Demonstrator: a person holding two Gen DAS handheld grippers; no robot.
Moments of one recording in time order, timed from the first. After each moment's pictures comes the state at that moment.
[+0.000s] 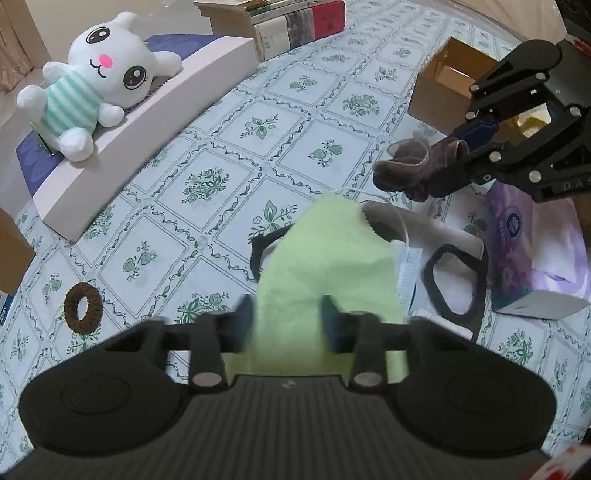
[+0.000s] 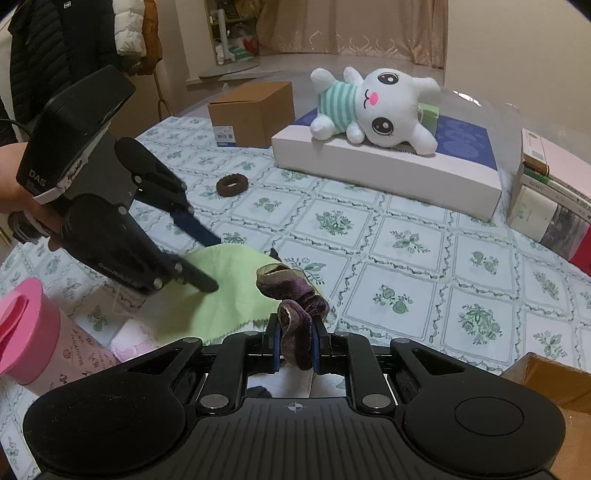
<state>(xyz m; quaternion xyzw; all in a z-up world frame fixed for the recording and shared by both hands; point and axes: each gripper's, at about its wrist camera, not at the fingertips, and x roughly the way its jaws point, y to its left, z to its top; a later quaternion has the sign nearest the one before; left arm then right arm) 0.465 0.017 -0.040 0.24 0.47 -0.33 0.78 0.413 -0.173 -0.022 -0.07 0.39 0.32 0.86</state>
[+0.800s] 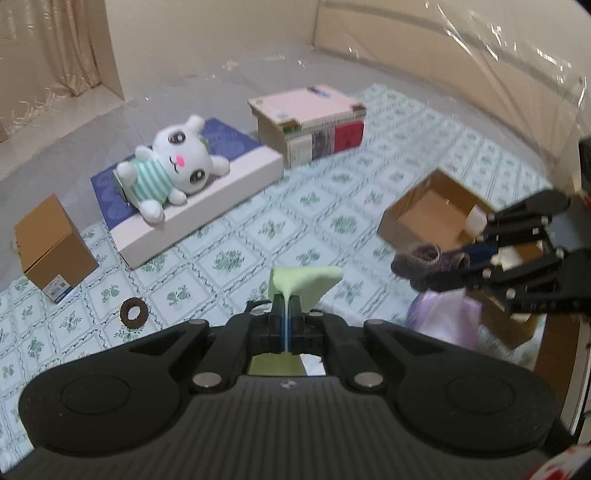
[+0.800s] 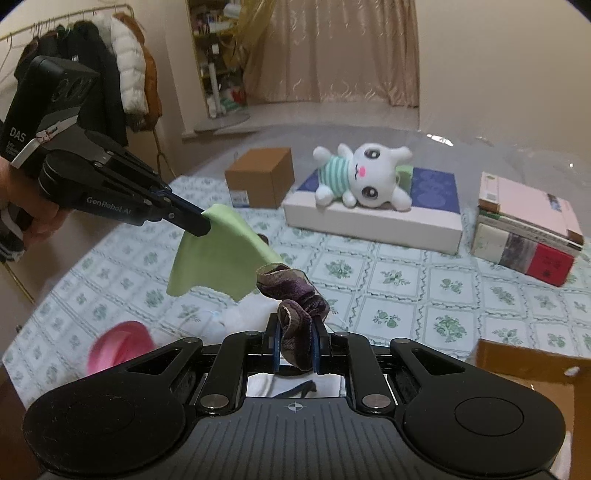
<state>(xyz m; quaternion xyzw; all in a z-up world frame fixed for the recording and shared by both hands) 0.385 0.019 0.124 0.12 0.41 -0.27 0.86 0.322 -0.195 0.081 -0.02 0.34 0.30 0.89</state>
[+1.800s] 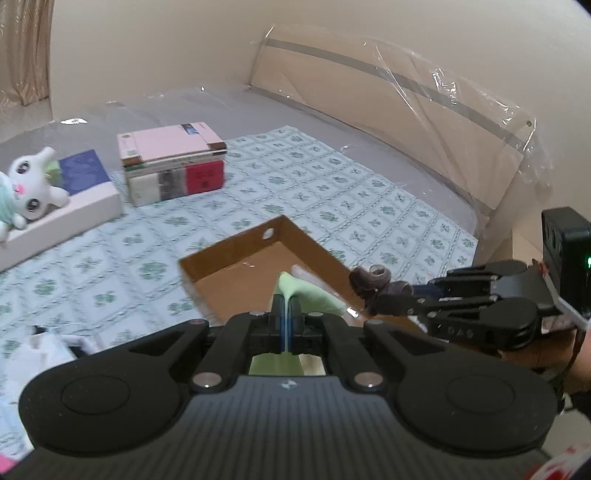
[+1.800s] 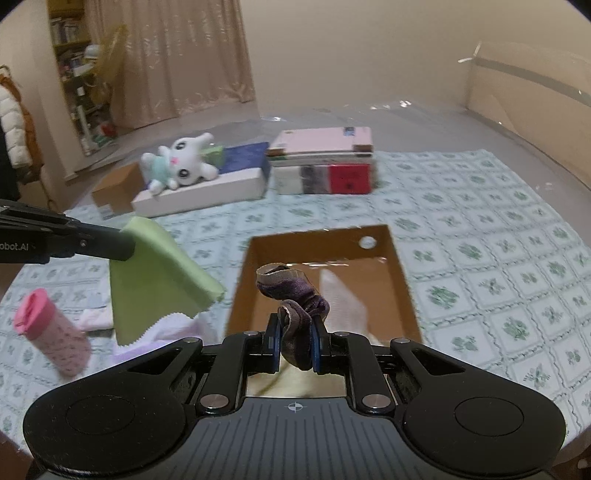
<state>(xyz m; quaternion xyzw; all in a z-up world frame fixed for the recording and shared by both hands) 0.285 -0.214 0.104 0.03 0.36 -0.34 0.87 0.224 -0.427 0.066 0.06 0.36 0.11 0.92</state>
